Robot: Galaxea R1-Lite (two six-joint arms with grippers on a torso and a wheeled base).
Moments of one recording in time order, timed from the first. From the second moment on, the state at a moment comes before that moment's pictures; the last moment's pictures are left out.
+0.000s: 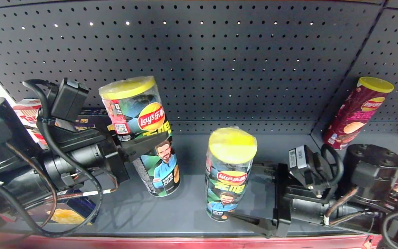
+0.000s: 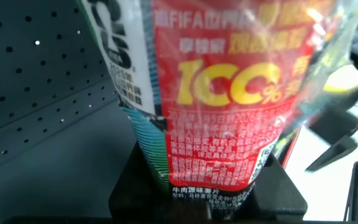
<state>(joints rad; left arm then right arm) -0.38 1.47 -0.57 -0.97 -0.55 -0.09 0.67 1.68 -0.48 -1.14 0.56 -0.24</state>
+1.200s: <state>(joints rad) -0.38 1.46 -0.55 -0.97 -0.56 -0.07 0.50 0.77 -0.01 -0.64 -0.17 -0.05</state>
